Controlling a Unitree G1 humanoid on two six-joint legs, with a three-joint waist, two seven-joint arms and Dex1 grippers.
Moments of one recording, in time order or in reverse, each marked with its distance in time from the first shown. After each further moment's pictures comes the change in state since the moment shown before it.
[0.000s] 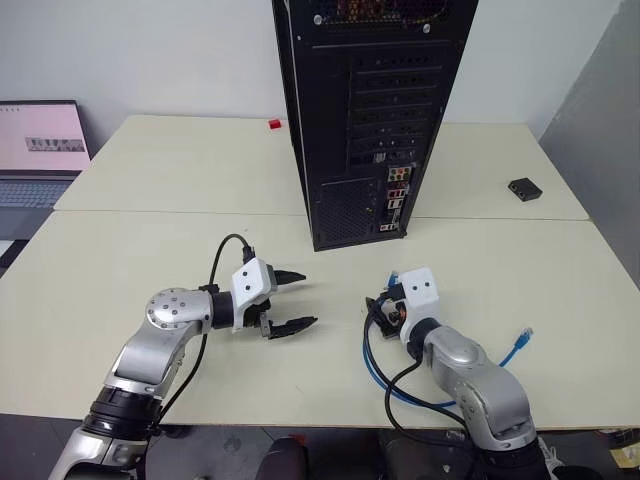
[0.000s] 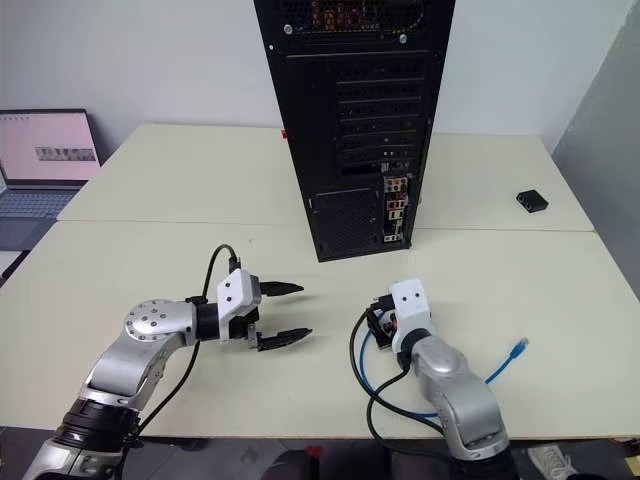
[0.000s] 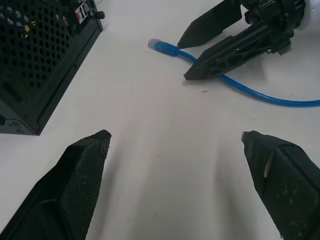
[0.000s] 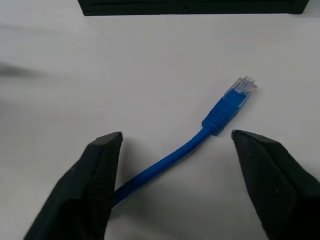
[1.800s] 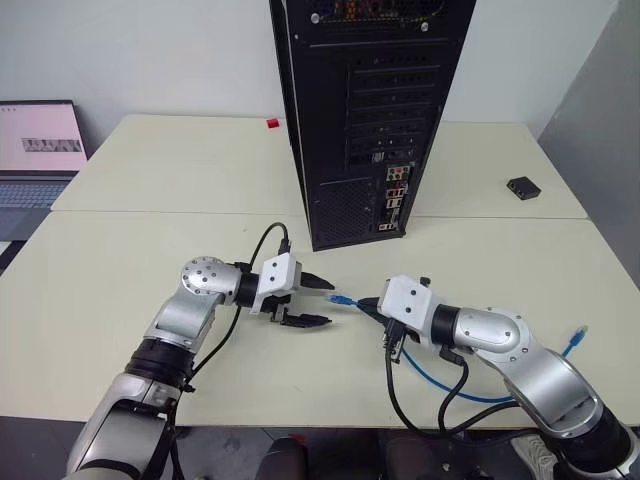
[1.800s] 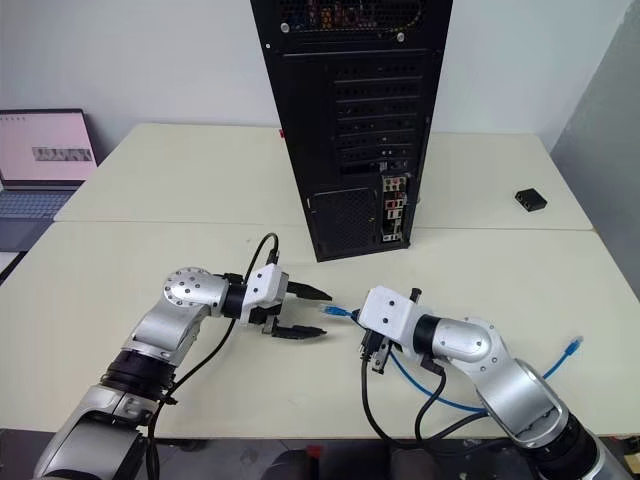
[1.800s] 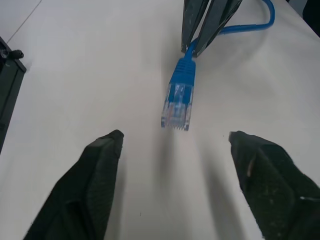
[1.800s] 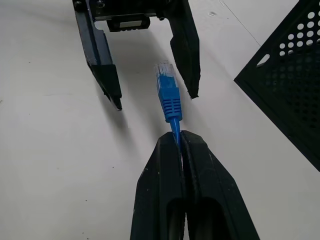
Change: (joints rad) left arm -0.279 -0.079 -0.132 0.328 0.064 -0.213 -0.297; right arm -0.172 -0.523 0.190 -0.197 -0.040 -0.190 0.556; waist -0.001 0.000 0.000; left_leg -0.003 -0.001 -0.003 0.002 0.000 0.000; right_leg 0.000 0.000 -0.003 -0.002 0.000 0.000
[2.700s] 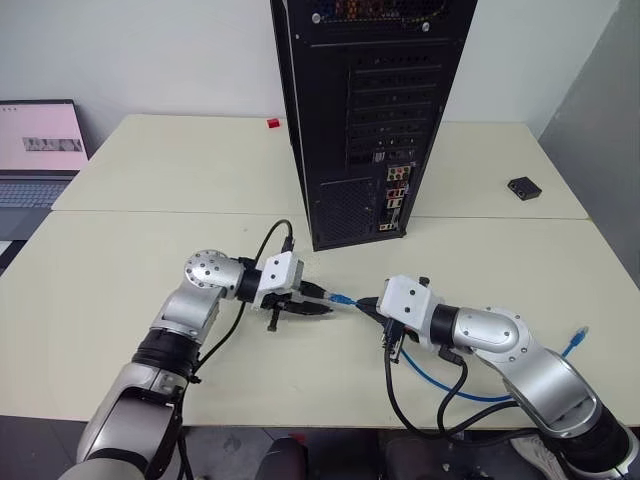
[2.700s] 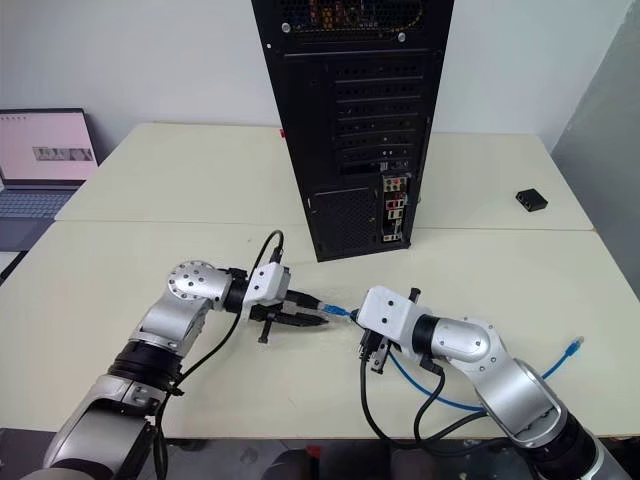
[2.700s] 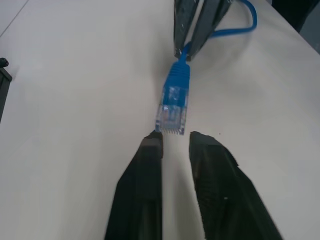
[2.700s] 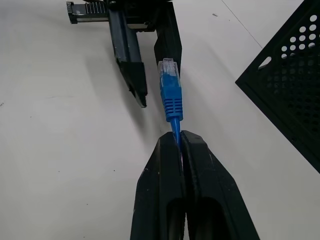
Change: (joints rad) left arm -0.045 -0.018 -0.001 0.085 0.024 -0.098 -0.086; right arm -0.002 0.002 0.002 0.000 -0.003 0.002 0.000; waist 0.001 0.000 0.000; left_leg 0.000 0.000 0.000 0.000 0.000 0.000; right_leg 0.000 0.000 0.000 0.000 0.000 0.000
